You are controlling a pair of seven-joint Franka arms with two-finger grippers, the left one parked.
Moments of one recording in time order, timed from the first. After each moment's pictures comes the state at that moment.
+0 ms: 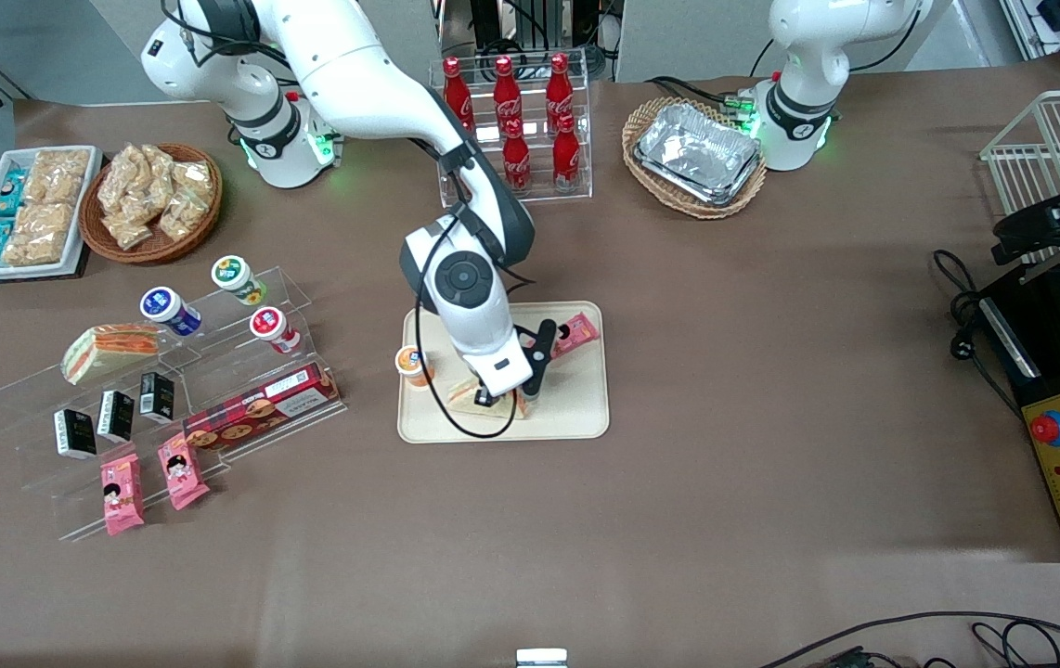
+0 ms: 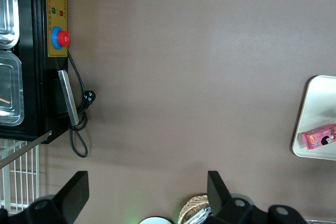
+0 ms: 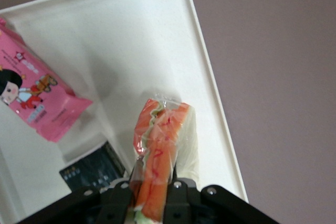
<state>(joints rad) 1.04 0.73 -0.43 -1.56 0.34 2.29 -0.76</state>
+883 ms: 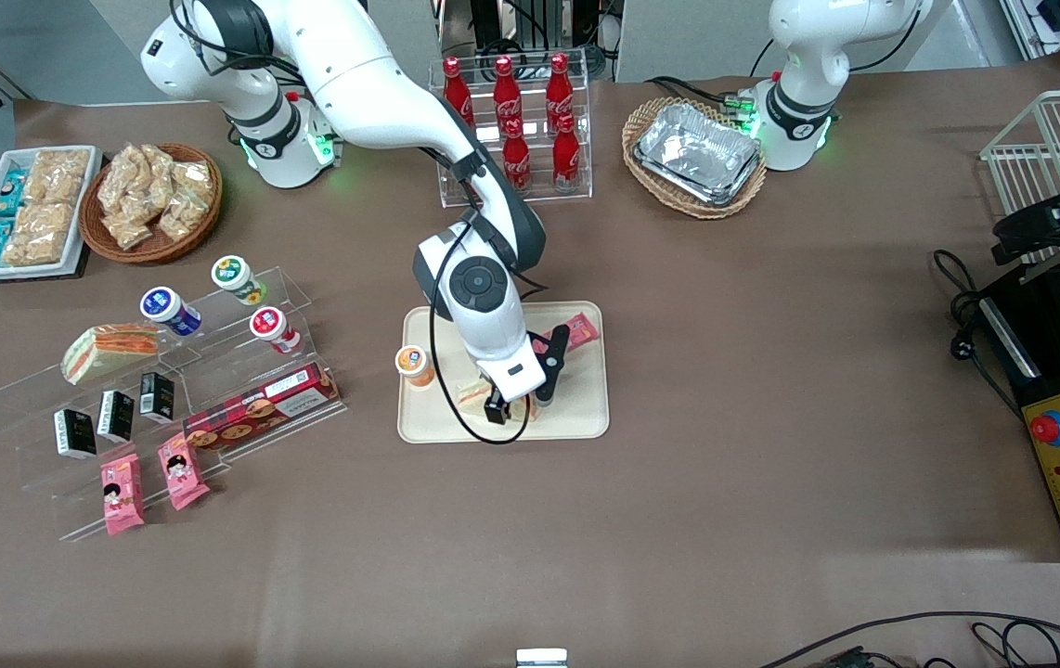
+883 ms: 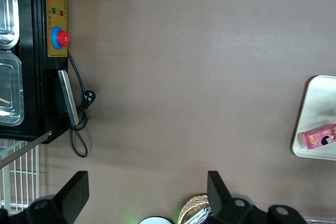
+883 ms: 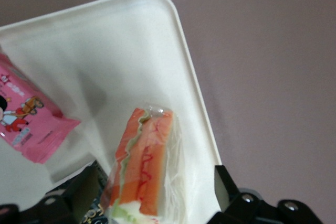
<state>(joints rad) 1.03 0.77 -0.42 -1.48 0.34 2.30 -0.75</state>
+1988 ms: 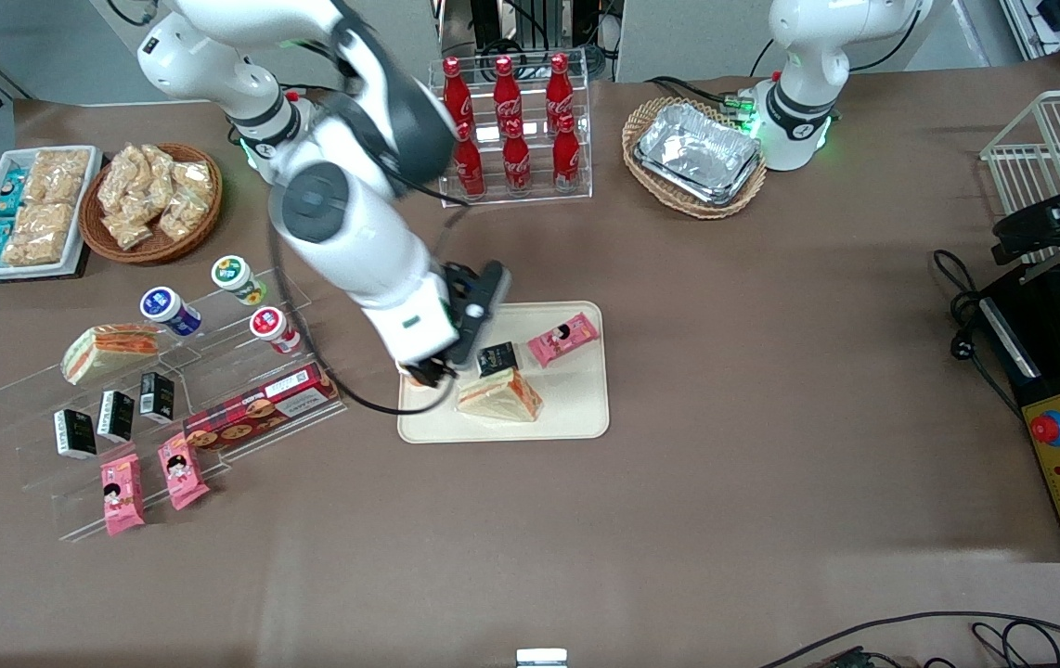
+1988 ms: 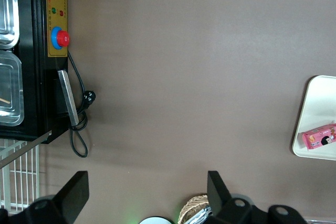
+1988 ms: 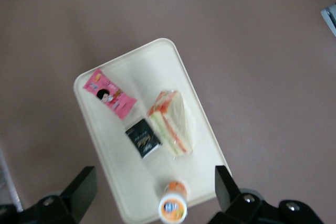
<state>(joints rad) 0.92 0.39 -0.45 -1.44 0.39 1.88 -0.73</state>
